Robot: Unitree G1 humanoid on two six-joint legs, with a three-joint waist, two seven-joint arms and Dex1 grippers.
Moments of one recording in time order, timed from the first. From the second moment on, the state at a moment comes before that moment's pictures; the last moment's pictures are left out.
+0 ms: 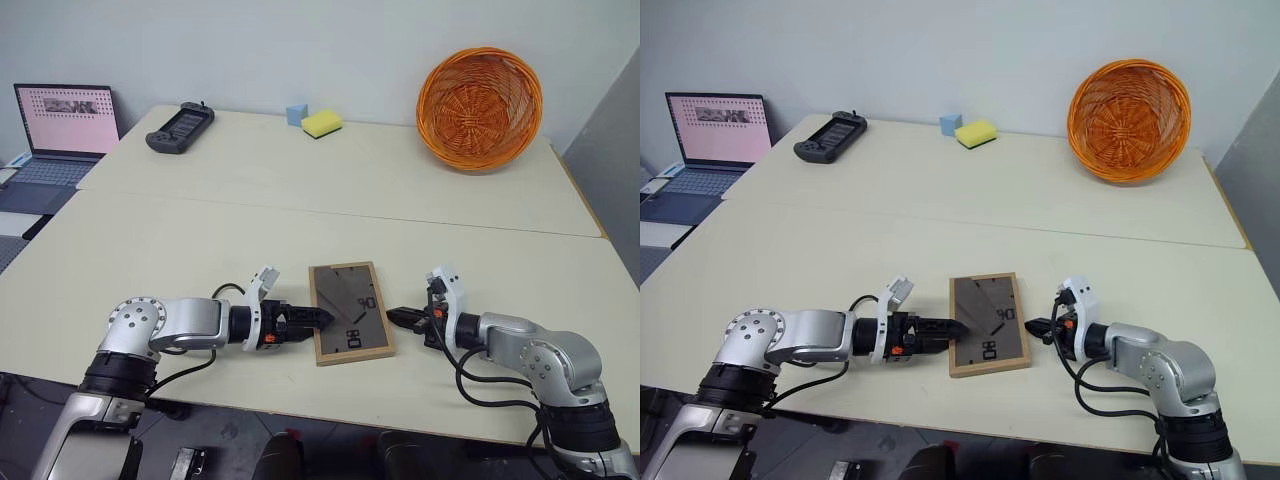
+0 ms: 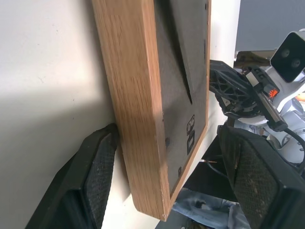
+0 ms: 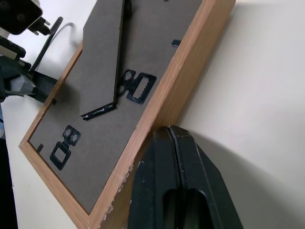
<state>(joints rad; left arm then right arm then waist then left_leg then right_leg) -0.47 0.69 -0.09 0.20 -1.96 1.35 0.22 -0.27 -0.42 -0.02 -0.31 0.65 1.13 0.53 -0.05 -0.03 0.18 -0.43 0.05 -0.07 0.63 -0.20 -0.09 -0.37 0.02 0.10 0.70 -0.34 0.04</state>
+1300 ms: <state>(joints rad) -0.46 0.65 -0.05 0.20 -1.98 1.34 0.23 -0.33 -0.36 -0.01 -0.24 0.65 1.12 0.48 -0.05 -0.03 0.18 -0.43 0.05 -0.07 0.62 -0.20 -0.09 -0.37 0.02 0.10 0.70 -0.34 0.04</state>
